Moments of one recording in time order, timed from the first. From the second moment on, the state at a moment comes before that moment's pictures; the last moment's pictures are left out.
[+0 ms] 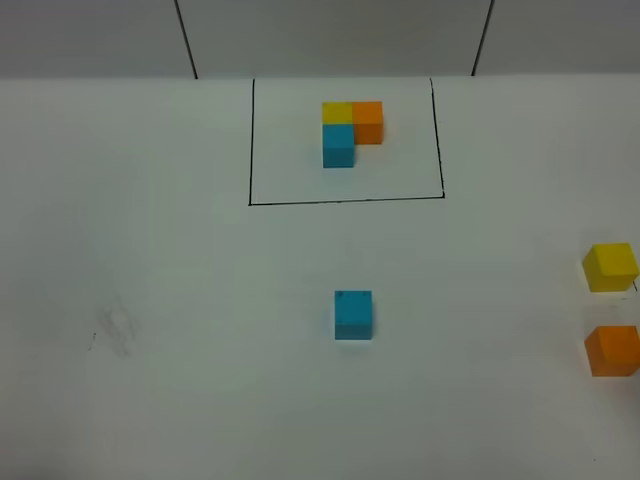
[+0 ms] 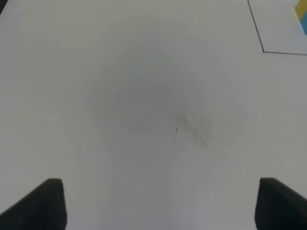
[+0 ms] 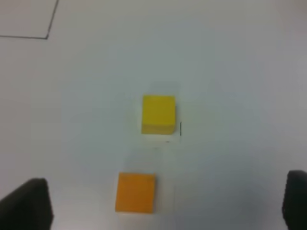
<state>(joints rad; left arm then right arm) -0.03 -0.01 -0.51 0.04 1.07 -0.11 0.02 0.85 -0.73 -0.07 0.80 0.01</state>
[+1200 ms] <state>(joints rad) -0.03 -0.01 -0.51 0.04 1.07 -0.11 -0.04 1.81 -1.04 -0.04 0.64 -0.05</state>
